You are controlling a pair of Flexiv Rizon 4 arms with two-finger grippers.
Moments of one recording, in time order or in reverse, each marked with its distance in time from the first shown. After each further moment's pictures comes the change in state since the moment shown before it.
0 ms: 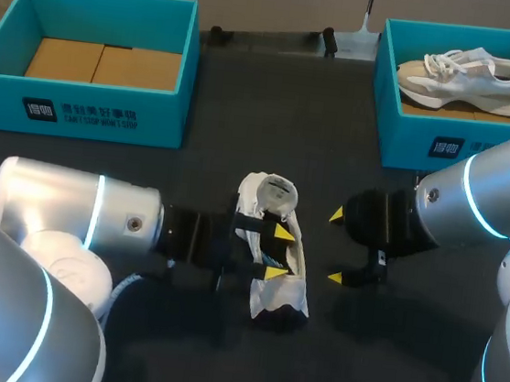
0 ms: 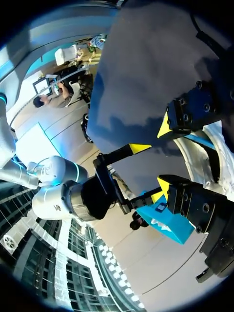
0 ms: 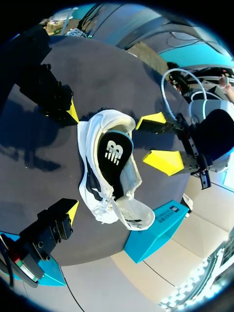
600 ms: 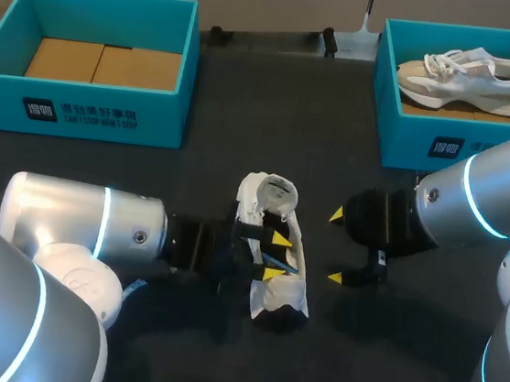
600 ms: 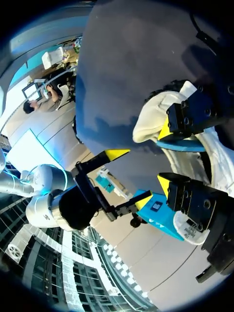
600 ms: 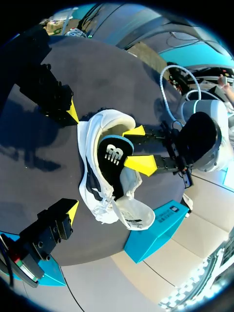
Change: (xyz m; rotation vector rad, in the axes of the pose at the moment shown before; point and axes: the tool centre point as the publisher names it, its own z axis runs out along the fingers) left arm 0.002 0.036 0.014 -0.033 -0.033 0.106; right arm 0.000 0.000 0.000 0.000 0.000 0.000
